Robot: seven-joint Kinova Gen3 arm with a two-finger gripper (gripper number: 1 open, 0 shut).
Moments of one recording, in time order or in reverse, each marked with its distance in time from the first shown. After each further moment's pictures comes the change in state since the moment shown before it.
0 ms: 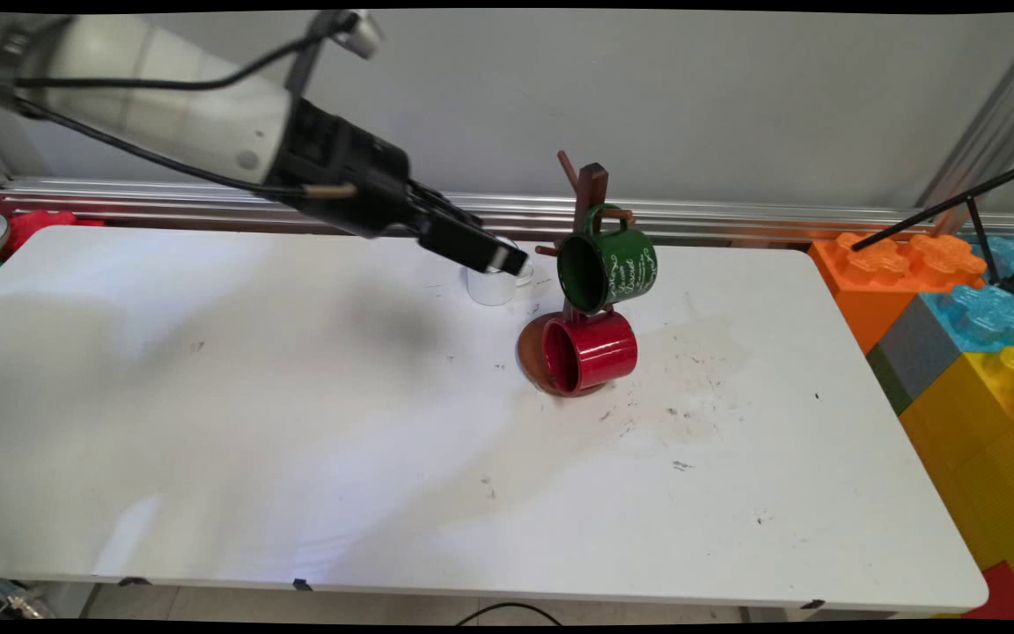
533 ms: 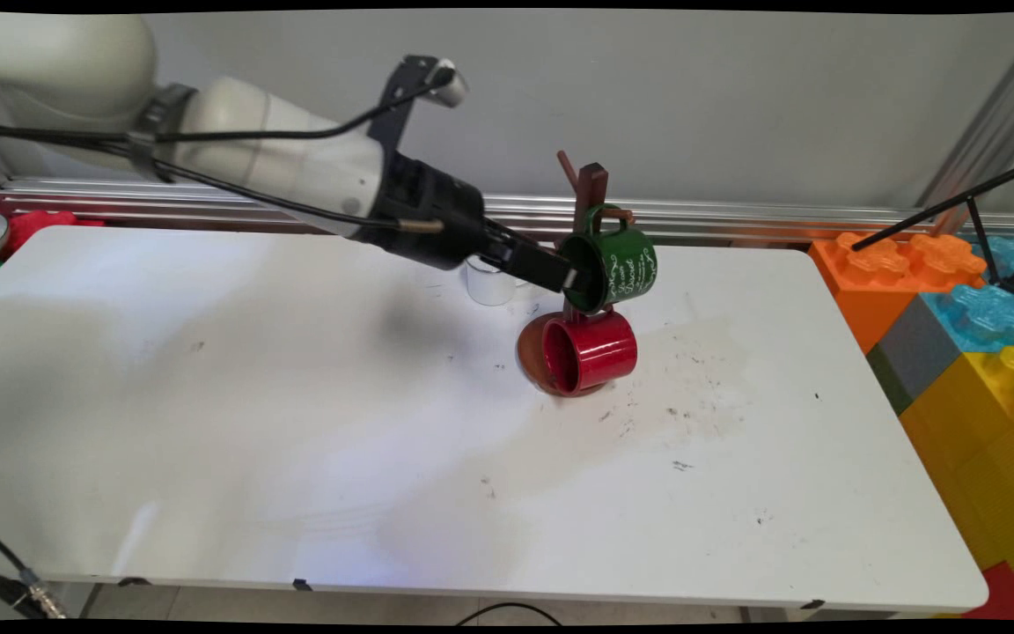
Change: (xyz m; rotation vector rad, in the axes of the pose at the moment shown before) arm -0.004 0.012 0.065 0.008 0.040 -0.089
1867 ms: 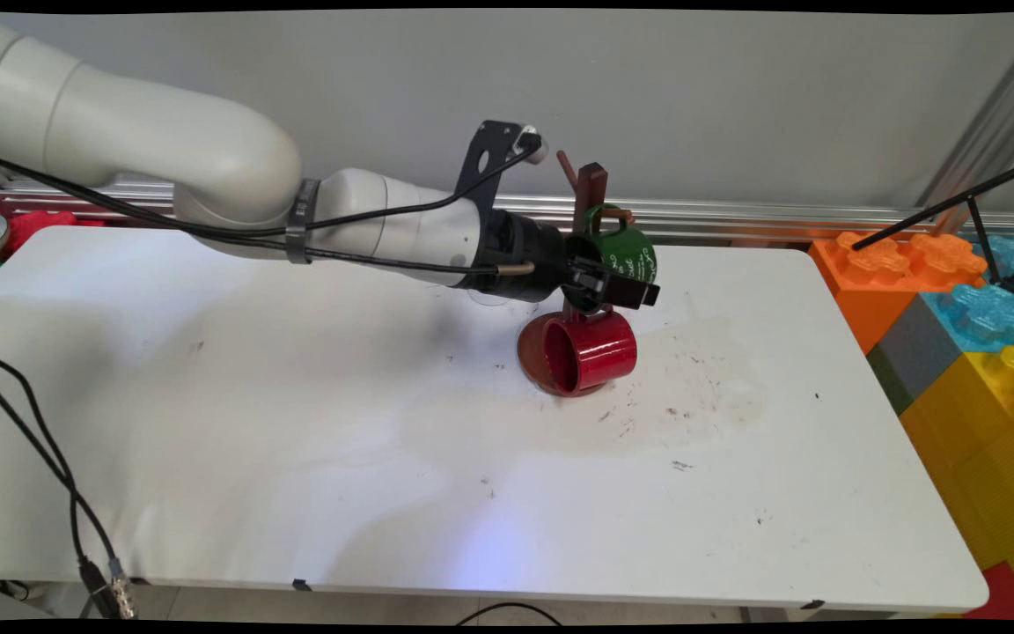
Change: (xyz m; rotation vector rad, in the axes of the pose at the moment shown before) arm -0.018 0.003 0.090 -0.024 0.114 -0.052
